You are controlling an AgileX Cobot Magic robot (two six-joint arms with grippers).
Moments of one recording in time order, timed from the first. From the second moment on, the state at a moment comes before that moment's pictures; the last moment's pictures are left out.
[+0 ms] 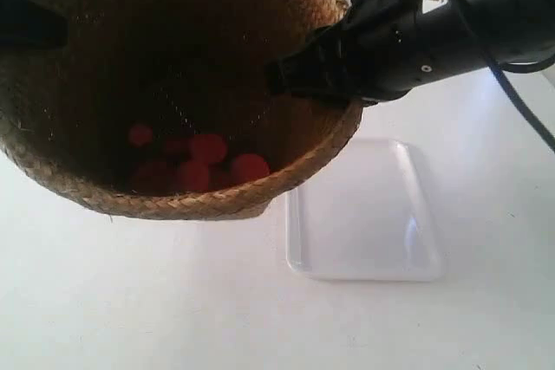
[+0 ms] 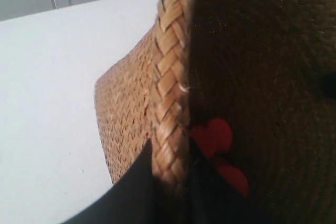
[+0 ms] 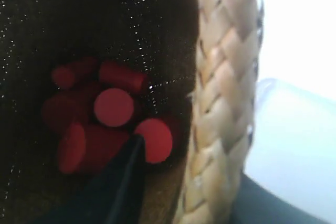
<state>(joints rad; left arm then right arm) -0.14 1.00 -1.05 -0.56 0.76 0.45 0.50 1.30 -1.13 0.12 0.59 0.02</state>
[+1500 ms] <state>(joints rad) -0.14 1.03 -1.03 -0.55 0.71 0.46 0.50 1.29 -1.11 0.13 0.57 0.05</state>
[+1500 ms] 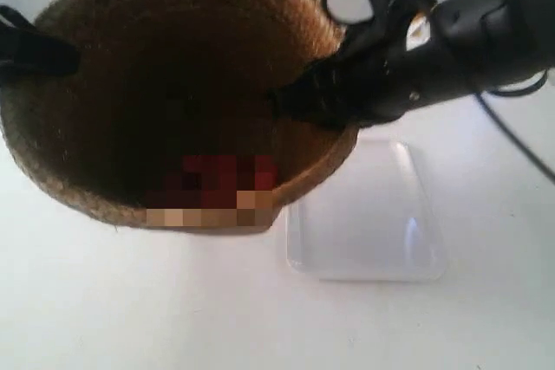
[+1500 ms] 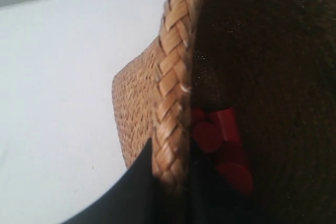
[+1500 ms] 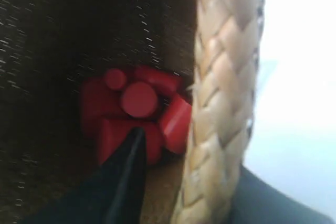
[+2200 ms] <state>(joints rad) -0.12 1.02 -1.01 -0.57 0.72 0.49 0.50 1.29 -1.06 0.17 0.53 0.02</state>
